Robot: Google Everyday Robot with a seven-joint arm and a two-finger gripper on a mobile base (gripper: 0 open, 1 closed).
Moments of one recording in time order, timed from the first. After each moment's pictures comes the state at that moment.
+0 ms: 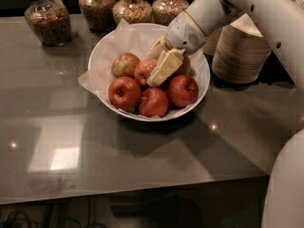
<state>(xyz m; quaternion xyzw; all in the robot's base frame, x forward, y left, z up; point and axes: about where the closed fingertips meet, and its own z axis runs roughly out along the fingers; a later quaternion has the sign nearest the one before) 0.576 -0.014 0.909 -0.69 0.61 0.31 0.24</state>
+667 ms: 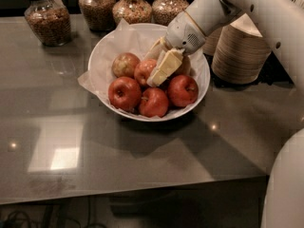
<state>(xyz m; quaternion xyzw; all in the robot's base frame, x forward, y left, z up) 0.576 -0.014 0.909 -0.69 0.61 0.31 0.24</state>
